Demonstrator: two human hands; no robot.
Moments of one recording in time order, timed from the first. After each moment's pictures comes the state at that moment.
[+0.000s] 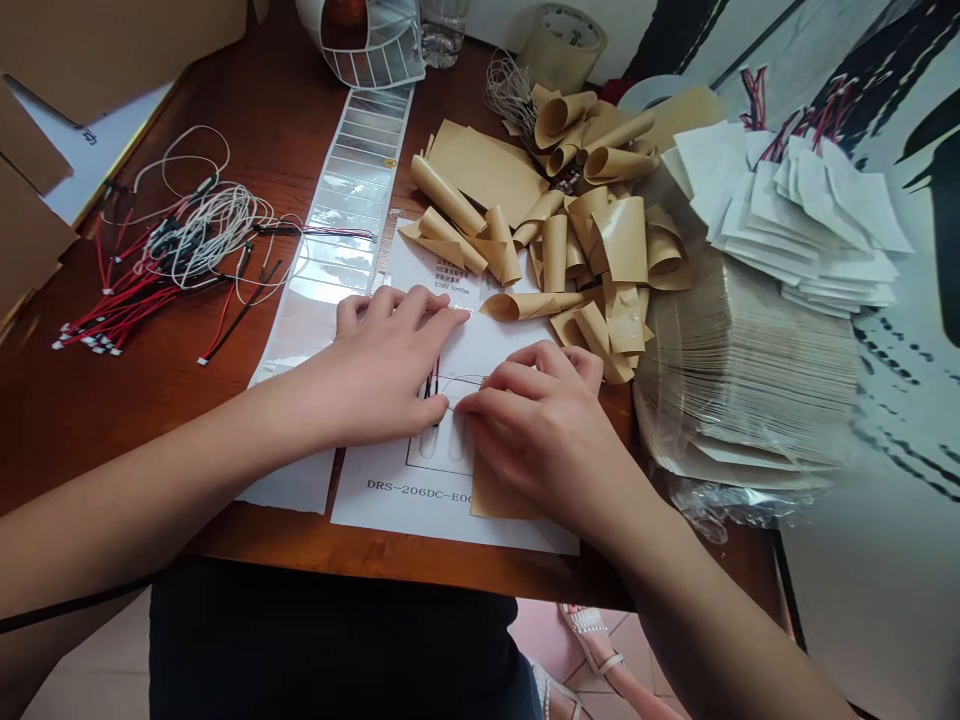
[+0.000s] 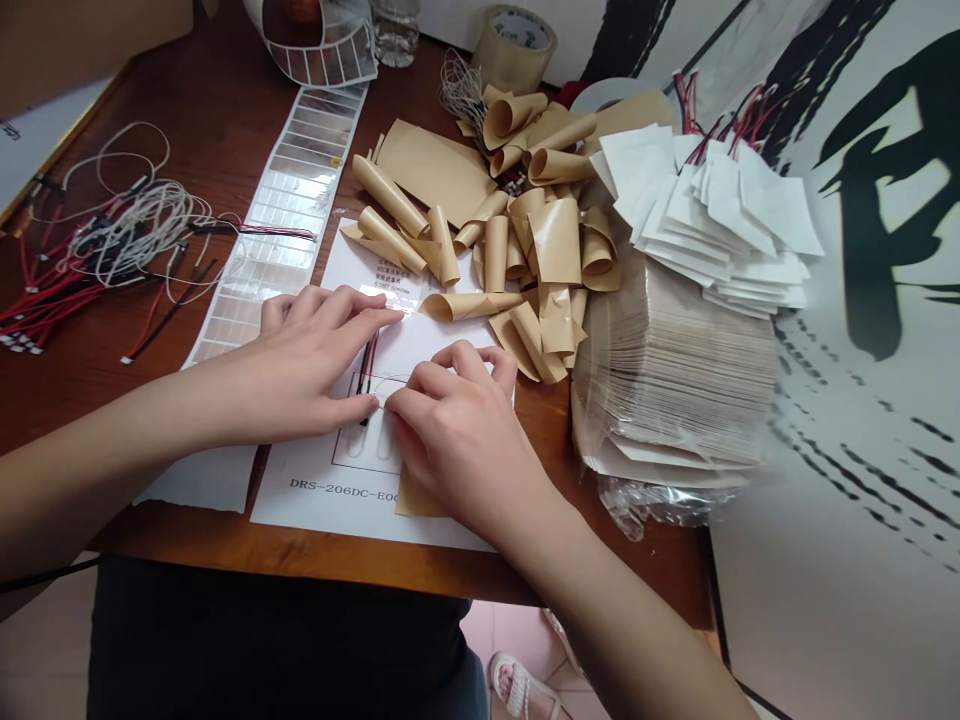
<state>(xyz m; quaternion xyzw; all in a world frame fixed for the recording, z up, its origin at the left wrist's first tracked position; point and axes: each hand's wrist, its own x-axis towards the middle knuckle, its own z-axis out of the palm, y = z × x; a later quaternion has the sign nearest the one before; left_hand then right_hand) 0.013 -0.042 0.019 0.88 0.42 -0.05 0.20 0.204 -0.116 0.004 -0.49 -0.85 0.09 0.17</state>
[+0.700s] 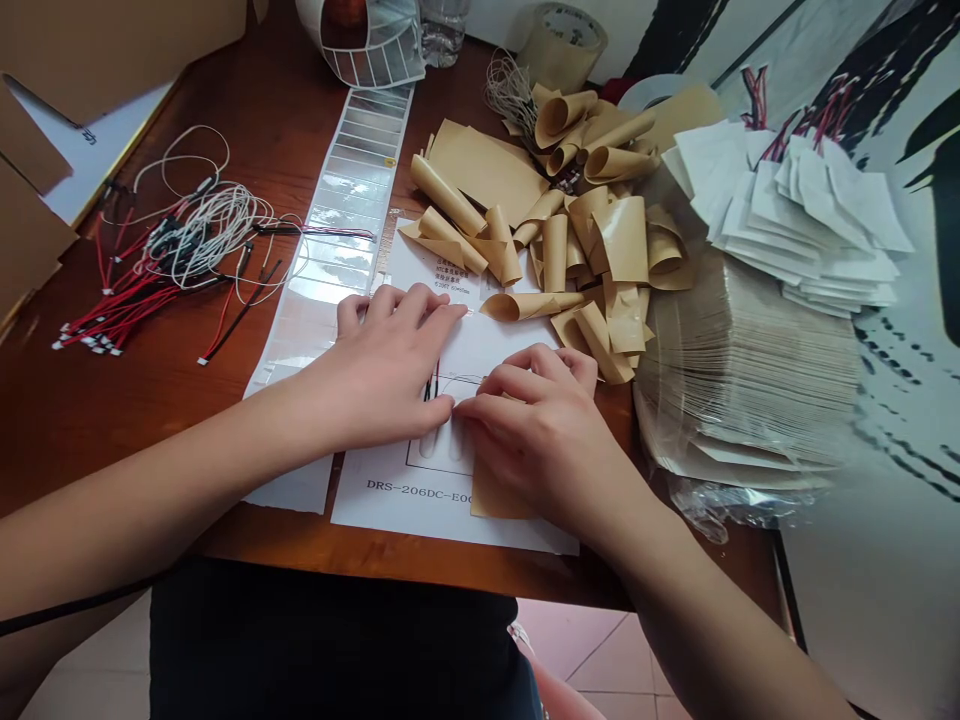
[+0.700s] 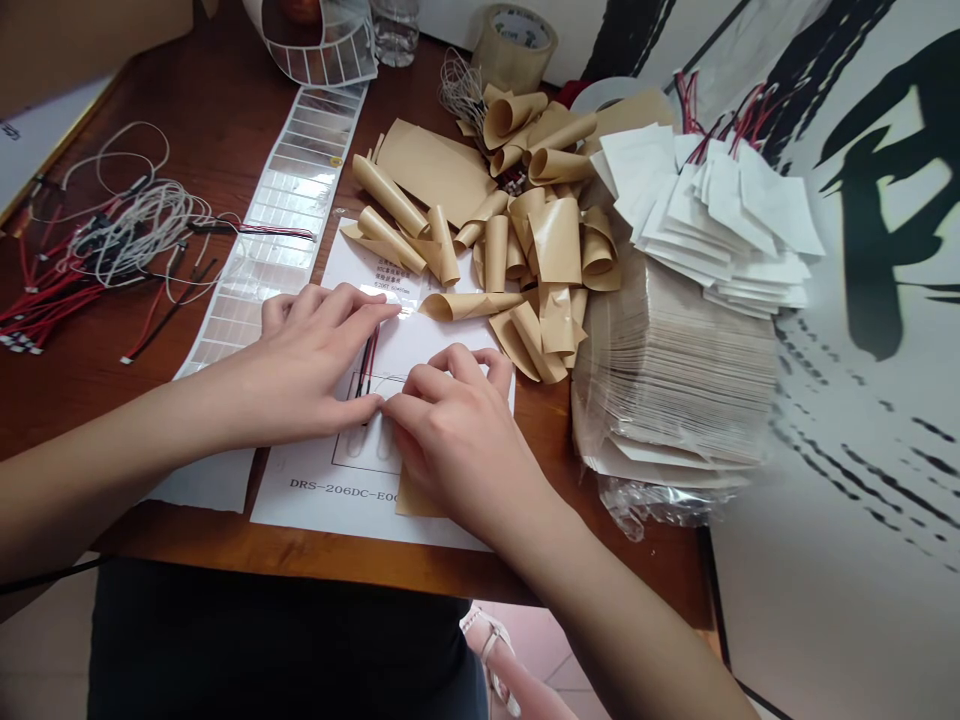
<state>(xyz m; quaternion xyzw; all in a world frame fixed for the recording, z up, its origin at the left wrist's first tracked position) 0.015 -0.044 0.016 0.88 0.43 -0.03 0.19 0.202 -0.116 0.002 -0.49 -0.85 0.08 0.17</state>
